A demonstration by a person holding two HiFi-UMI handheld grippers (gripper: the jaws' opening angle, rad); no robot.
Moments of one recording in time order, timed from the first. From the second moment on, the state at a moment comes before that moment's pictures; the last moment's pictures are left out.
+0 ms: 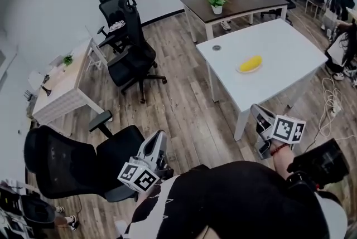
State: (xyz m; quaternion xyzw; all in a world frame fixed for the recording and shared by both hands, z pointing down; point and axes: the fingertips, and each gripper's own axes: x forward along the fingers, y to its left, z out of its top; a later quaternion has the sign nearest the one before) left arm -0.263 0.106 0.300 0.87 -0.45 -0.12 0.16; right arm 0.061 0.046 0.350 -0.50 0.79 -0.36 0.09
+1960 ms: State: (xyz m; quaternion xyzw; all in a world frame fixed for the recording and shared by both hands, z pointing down) left arm -0.193 -0.205 0.332 0.93 -0.27 -0.08 0.22; right arm 0.097 -0.115 0.408 -0.60 0.65 -0.43 0.17
